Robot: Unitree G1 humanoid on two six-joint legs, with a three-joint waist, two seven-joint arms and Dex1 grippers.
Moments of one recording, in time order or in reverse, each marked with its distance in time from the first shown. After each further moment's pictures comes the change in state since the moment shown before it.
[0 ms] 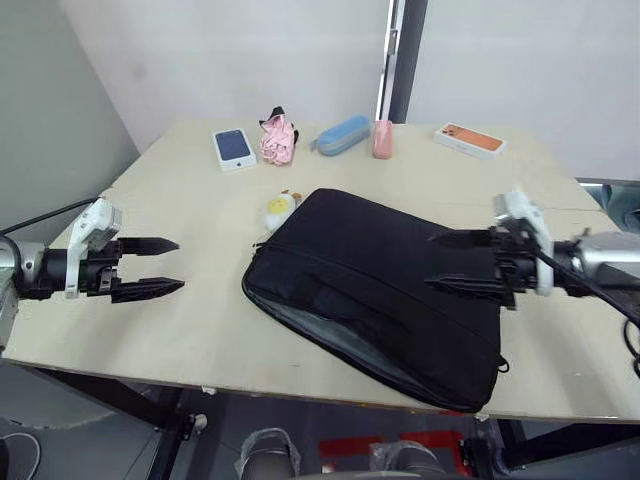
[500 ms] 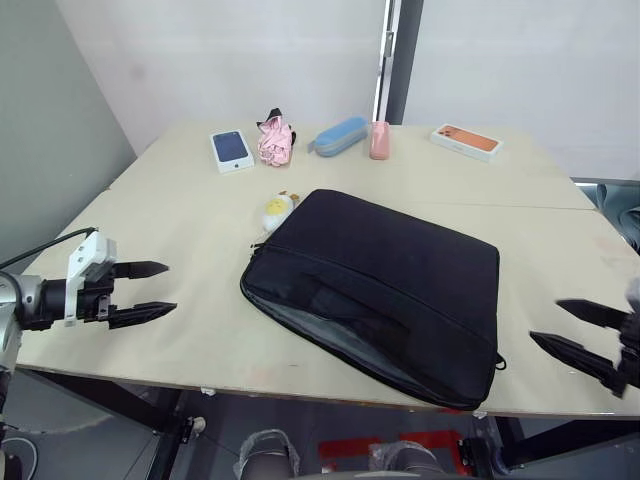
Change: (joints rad) left arm 0.072 -0.028 0.014 0.184 0.047 -0.179 0.000; right arm 0.701 0.197 -0.538 -0.072 -0.057 -0.128 -0.036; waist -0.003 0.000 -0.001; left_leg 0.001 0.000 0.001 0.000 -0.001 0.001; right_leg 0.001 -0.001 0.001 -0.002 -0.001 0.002
